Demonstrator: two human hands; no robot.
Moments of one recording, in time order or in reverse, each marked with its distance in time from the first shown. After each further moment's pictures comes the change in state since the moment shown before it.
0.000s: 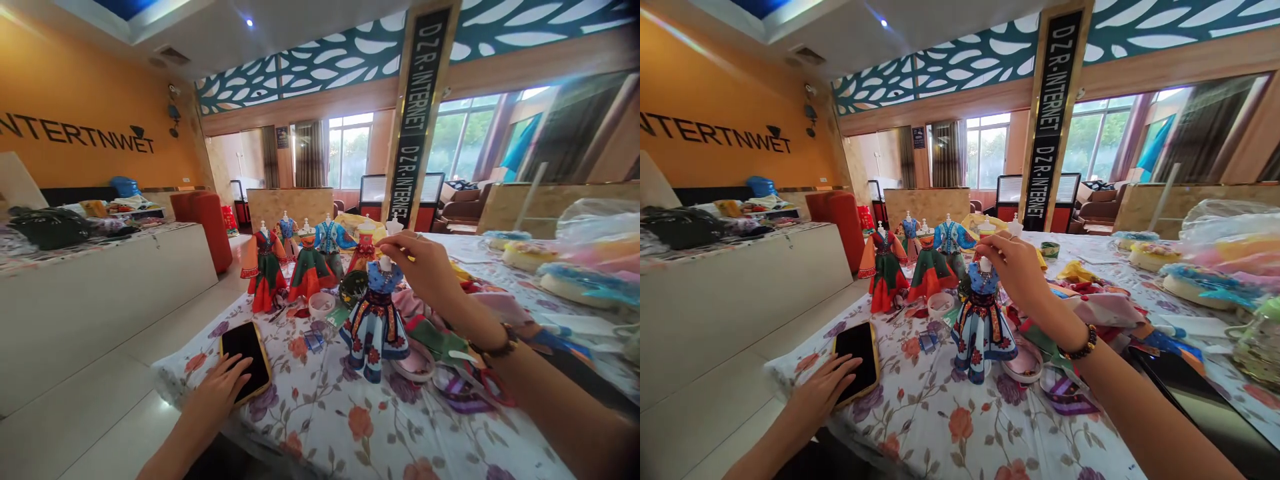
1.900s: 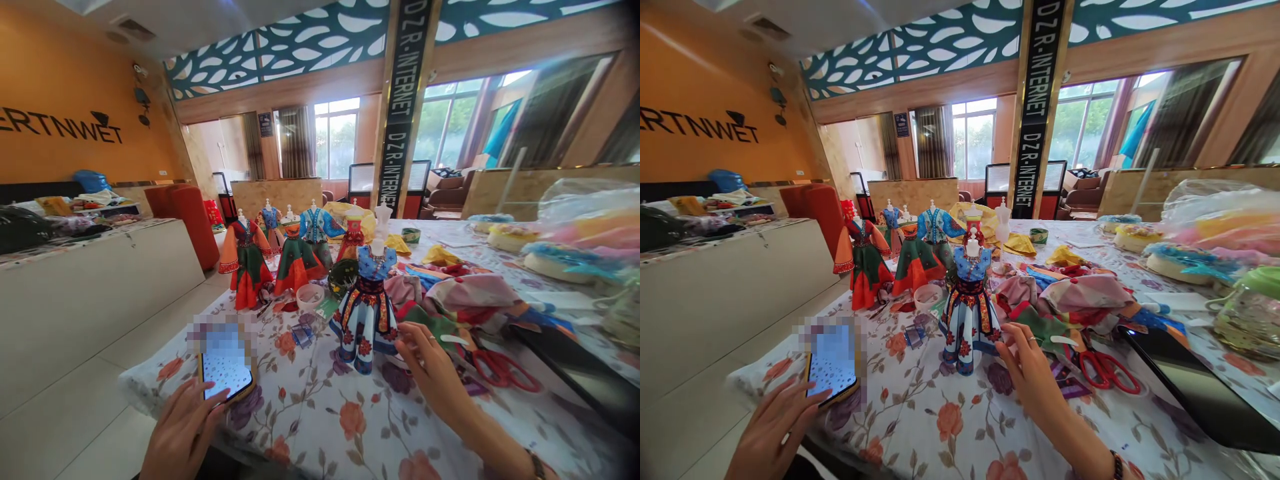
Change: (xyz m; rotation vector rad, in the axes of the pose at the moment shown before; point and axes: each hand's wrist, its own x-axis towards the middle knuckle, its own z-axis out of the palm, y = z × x) left_hand -0.031 0.013 -0.002 -0.110 0.215 0.129; right_hand -0.190 0.034 0.040 0.131 -0.176 0.462
